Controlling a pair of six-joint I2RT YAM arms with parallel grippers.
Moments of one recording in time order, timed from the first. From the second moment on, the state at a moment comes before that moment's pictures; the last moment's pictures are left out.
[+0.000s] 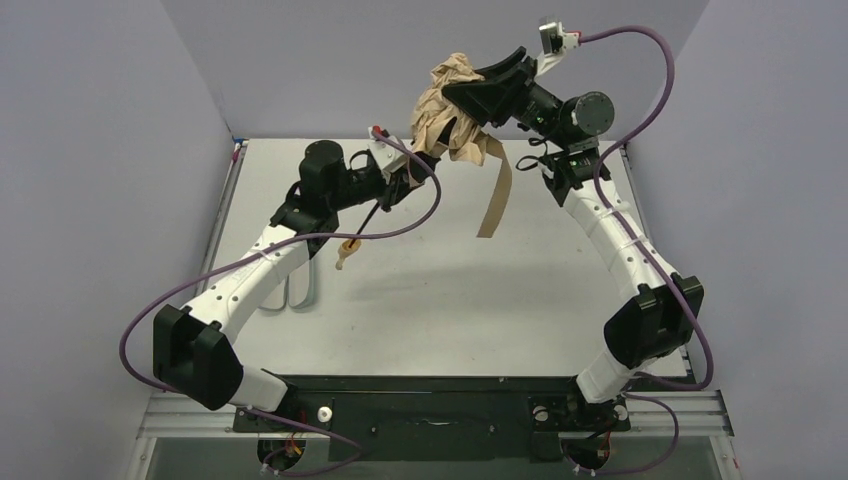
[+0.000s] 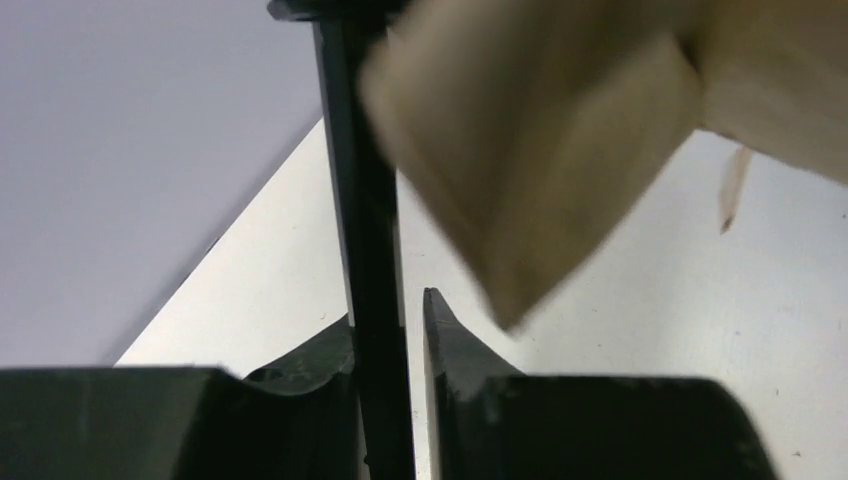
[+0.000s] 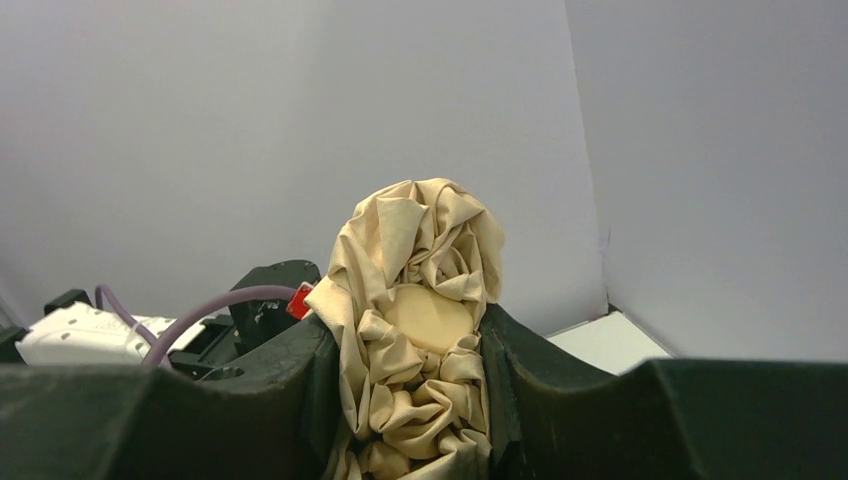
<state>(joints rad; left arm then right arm) -0.48 1.43 1.25 0.07 0.60 0.21 0.34 1.60 1.63 0.63 -0.81 0.75</state>
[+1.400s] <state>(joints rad) -0.48 1.50 1.29 -0.39 0.56 0.22 0.27 1.80 1.91 0.52 -0.88 0.91</state>
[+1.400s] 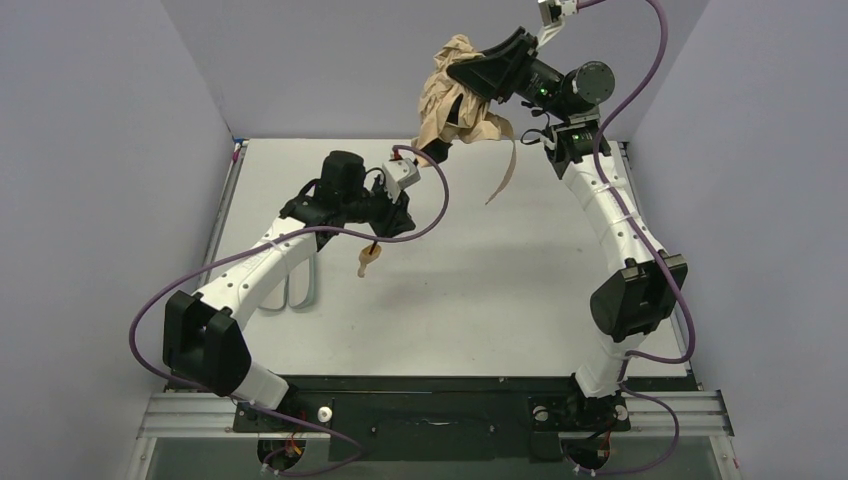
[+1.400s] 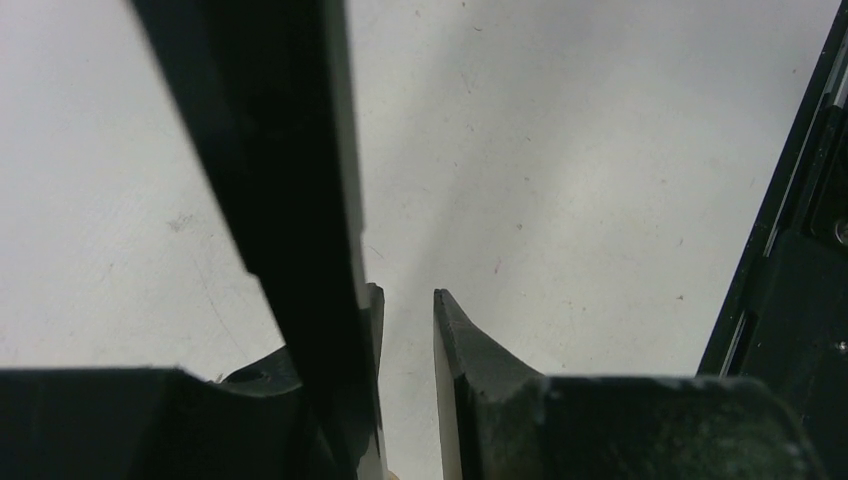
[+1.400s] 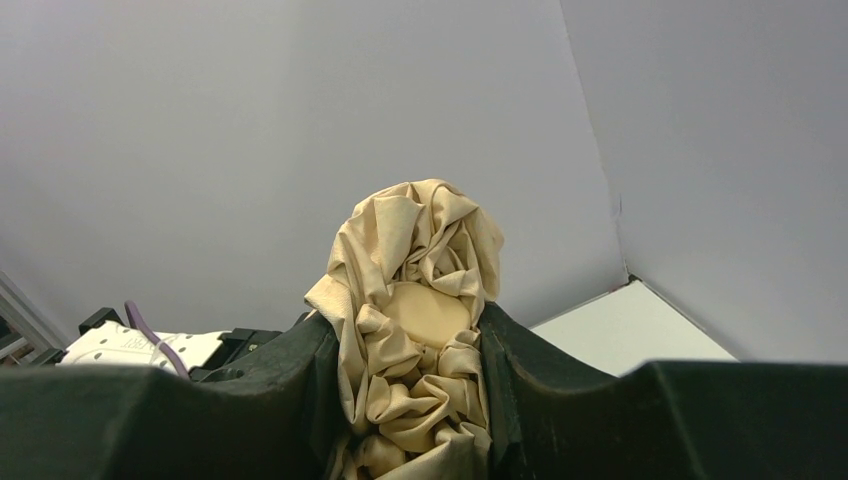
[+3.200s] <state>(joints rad) -0.43 1.55 1.31 0.24 0.26 -0.26 0.00 1.60 1.48 0.15 -0.64 0.55</state>
